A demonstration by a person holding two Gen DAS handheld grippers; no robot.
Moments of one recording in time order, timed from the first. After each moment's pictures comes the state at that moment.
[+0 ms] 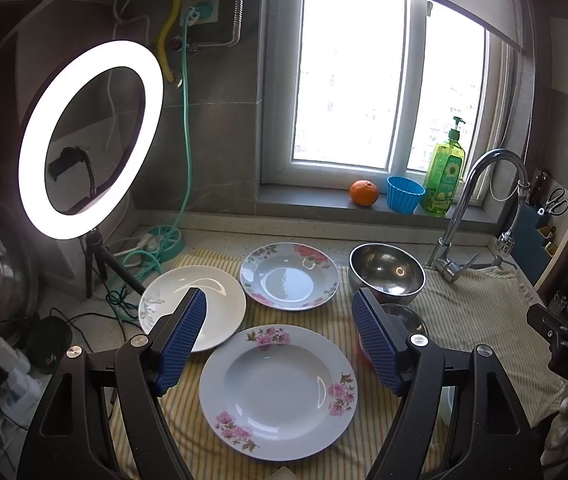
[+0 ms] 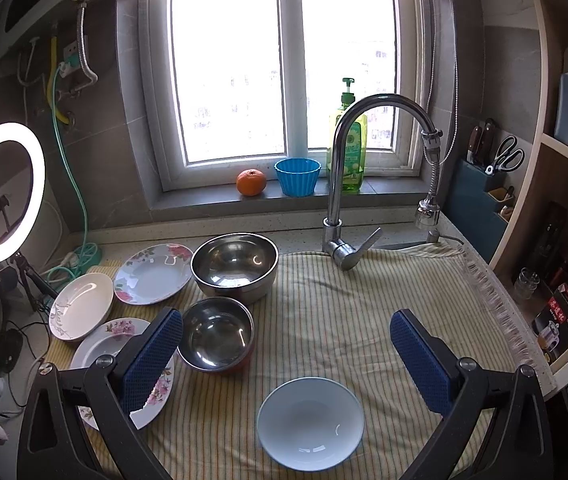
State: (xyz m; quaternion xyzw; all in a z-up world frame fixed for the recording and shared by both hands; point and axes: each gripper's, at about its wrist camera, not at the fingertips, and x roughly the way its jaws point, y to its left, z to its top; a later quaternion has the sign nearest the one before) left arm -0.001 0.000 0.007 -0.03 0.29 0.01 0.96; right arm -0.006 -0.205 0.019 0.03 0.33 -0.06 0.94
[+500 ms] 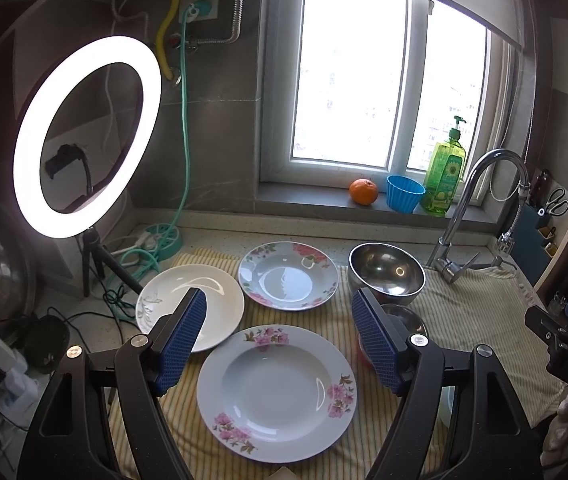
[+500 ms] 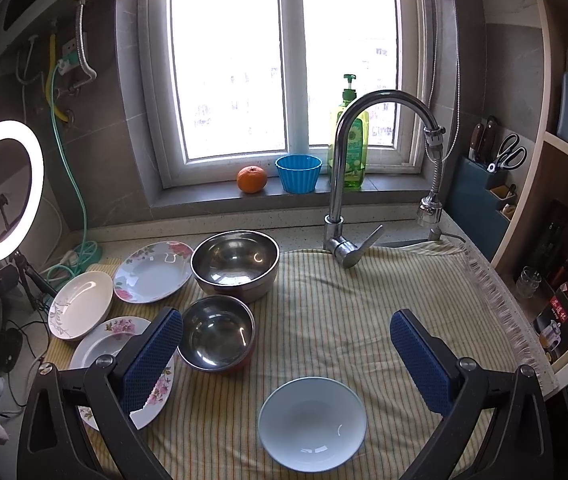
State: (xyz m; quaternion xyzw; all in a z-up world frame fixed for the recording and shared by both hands) left arm 0.004 -0.002 0.005 -0.04 0.29 0.01 0.95; right arm -0.003 -0.205 0.015 0.03 0.33 -0.05 0.94
